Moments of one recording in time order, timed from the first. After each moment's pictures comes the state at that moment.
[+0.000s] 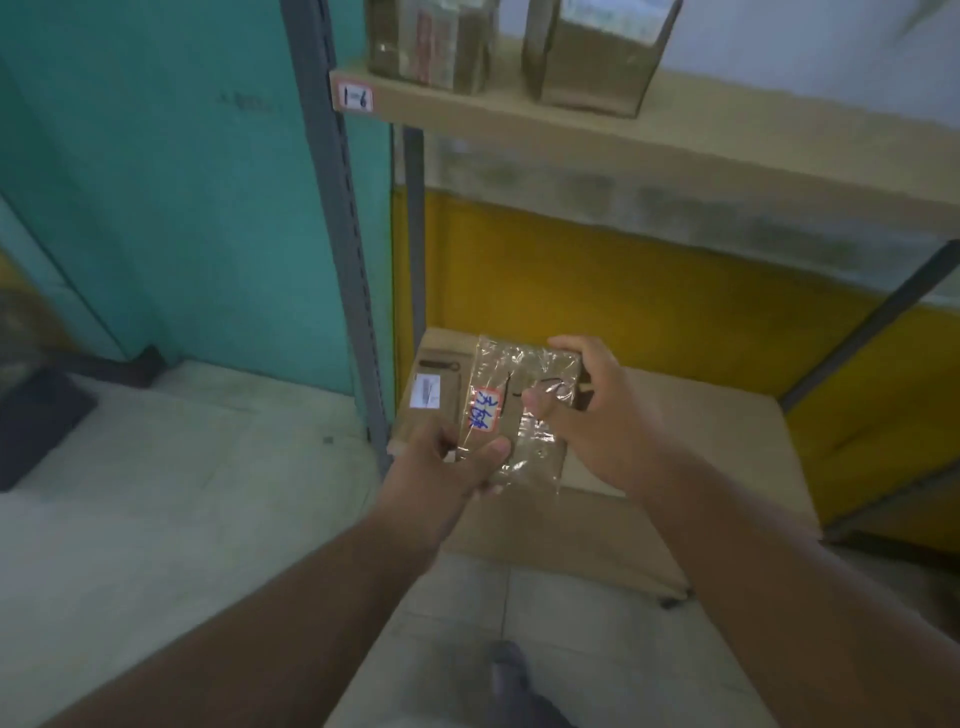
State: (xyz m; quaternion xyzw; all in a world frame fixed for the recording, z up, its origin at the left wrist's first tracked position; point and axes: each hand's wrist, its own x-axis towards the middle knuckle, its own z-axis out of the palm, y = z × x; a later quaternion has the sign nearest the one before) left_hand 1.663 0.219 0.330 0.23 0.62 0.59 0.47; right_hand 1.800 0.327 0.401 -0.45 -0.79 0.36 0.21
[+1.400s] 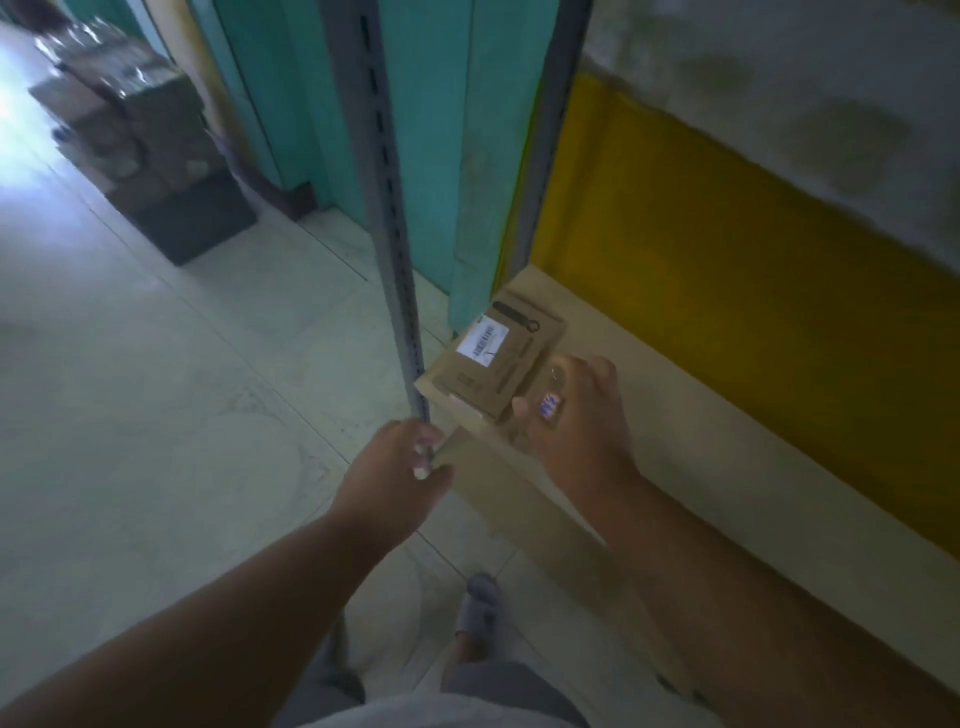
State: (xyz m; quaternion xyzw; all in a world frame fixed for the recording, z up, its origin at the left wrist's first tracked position) left_hand 1.669 0.273 0.228 0.20 0.89 0.33 0.25; right_hand 1.746 0.467 0.241 -0.30 -0.91 0.27 0.12
